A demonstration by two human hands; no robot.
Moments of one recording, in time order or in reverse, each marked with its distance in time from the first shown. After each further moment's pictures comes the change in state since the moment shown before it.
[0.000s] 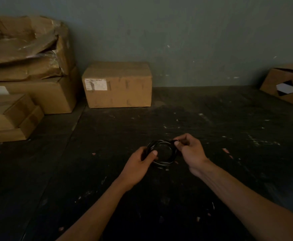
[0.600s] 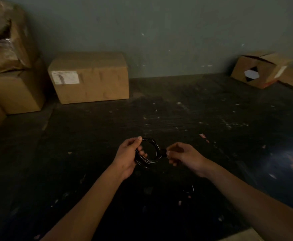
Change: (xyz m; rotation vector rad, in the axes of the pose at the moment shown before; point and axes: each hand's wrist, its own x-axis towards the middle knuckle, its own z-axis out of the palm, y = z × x) left_hand 0.030 0.000 0.039 -0.632 0.026 -0.342; right_hand -0.002 0.049 -0.070 -0.164 -0.260 0.198
